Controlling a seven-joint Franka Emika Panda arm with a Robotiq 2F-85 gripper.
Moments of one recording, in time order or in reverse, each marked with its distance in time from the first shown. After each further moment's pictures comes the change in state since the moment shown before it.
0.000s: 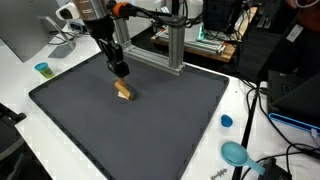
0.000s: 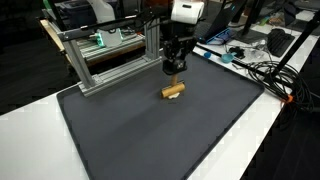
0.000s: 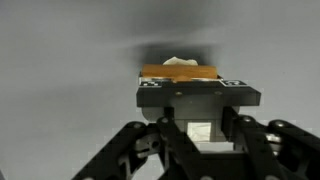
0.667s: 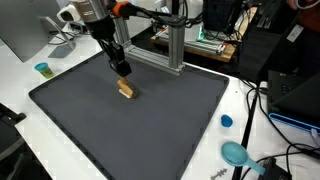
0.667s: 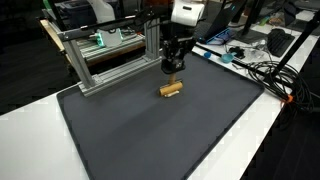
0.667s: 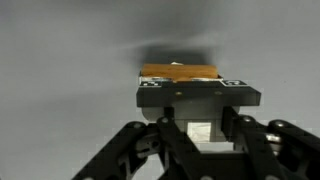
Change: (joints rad) arm 0.001 0.013 0.000 0.026 0.000 -0.061 0.008
